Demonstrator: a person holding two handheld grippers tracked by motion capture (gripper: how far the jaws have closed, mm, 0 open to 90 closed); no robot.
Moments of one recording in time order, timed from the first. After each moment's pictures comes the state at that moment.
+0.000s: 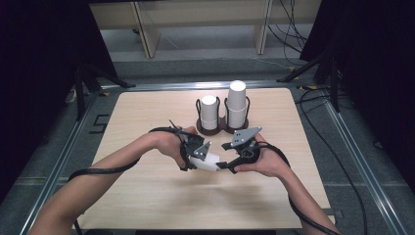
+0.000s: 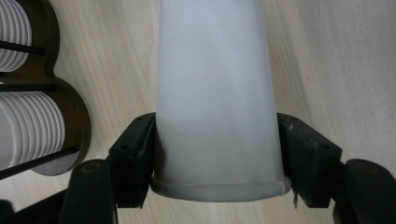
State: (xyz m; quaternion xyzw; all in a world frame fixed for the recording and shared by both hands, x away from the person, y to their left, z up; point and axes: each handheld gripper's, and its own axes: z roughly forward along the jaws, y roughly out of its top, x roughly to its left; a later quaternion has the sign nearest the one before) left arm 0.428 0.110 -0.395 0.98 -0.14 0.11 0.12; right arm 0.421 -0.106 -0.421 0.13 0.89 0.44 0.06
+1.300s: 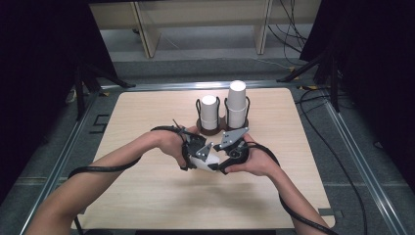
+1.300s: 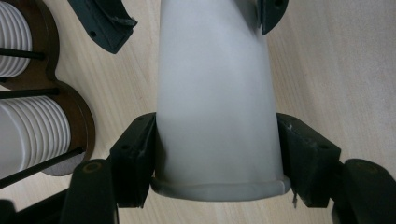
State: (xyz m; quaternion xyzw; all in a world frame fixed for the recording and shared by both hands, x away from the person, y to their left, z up) left arm 0.427 0.104 -0.390 0.98 -0.16 0.11 0.10; right arm 0.426 -0.078 -0.430 0.11 0.90 0.42 0.06
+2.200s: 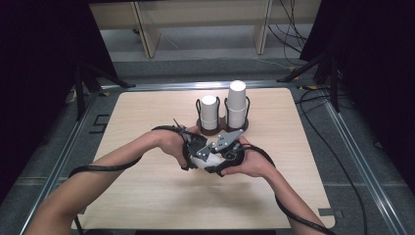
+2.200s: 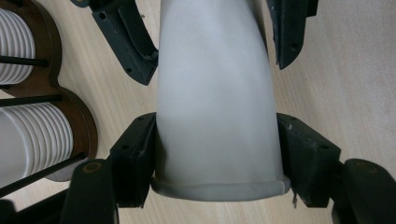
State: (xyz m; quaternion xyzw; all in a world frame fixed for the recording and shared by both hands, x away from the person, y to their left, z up) left arm 0.426 0.102 -0.388 0.97 -0.17 0.12 0.10; right arm 0.425 -0.067 -0.439 0.11 0.90 0.42 0.04
